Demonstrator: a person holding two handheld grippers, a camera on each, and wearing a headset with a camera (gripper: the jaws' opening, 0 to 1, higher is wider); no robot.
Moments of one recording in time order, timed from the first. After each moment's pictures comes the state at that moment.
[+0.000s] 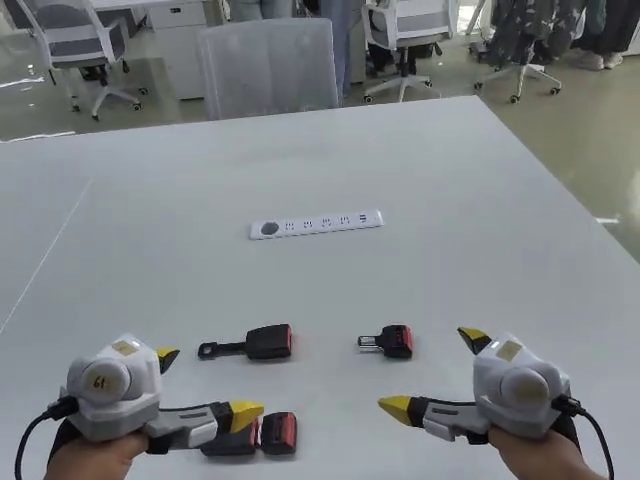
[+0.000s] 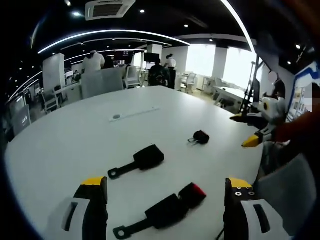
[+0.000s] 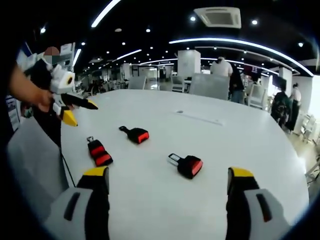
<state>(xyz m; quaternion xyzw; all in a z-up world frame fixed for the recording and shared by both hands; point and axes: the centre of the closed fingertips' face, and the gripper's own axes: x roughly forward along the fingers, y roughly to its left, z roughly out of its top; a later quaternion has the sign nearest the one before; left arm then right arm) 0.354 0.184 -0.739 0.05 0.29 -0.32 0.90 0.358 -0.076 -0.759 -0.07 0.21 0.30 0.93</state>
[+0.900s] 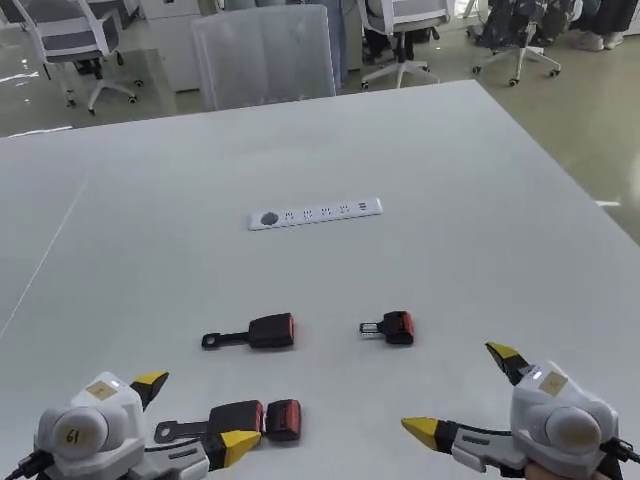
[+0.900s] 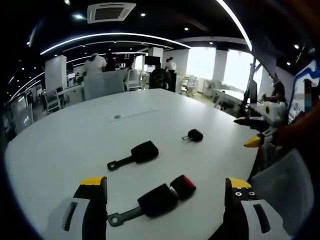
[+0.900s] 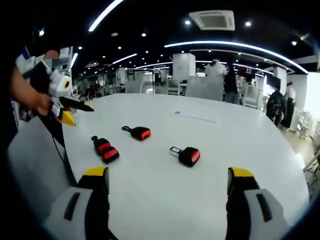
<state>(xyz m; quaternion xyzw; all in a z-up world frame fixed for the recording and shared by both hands) 0.323 0.186 -0.732 0.05 0.27 -0.32 0.91 0.321 -0.091 -0.754 -0.05 0.19 0.28 0.94</state>
